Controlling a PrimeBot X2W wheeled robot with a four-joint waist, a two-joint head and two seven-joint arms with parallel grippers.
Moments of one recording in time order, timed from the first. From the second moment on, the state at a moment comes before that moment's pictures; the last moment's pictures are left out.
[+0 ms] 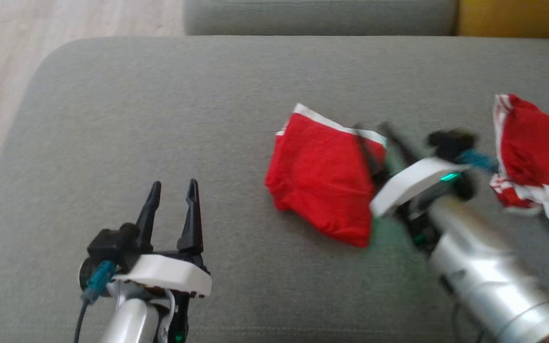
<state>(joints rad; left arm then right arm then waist) -0.07 0.05 -0.30 0.14 -0.33 0.11 -0.25 -0.67 -0.13 0.75 0.88 0.90 0.12 -0.25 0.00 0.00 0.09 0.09</state>
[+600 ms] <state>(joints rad) -0.09 0.05 -0.27 0.08 -0.32 0.10 -0.25 -0.18 -0.06 0.06 0.36 0.11 0.12 -0.25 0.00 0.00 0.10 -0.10</state>
